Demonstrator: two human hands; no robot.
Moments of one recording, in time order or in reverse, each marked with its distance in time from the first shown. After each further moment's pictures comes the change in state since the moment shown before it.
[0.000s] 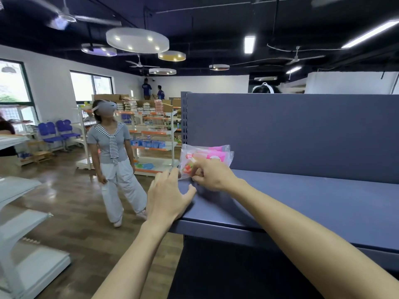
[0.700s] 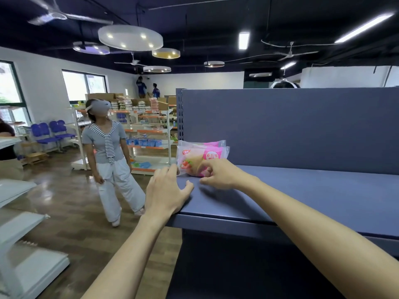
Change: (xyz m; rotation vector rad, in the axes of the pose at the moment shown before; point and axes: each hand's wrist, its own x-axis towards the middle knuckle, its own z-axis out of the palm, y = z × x) left_hand 0.004 0.001 0.000 0.006 -0.064 0.015; right_hand -0.036 0.008 -0.023 0.131 -0.095 0.049
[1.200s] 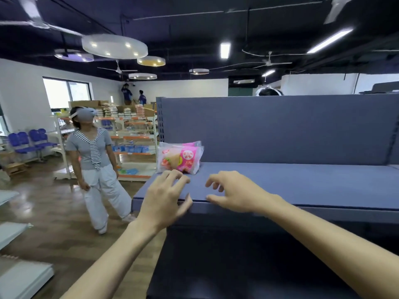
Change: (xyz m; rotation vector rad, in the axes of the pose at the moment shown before) left_hand -0.065 0.060 -0.038 0.010 0.095 0.555; right_hand -0.161 -0.008 -0.041 -0.195 0.050 0.027
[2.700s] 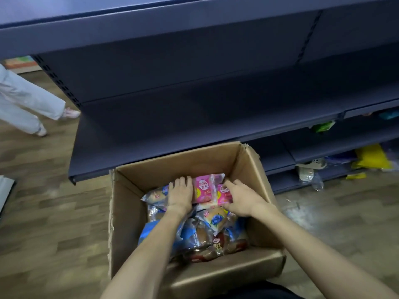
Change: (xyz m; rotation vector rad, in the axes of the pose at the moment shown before) left_hand -0.294 0.253 0.252 0.050 -1.340 -0.091; right_hand -0.322 0.122 0.274 0.333 -0.634 0.763
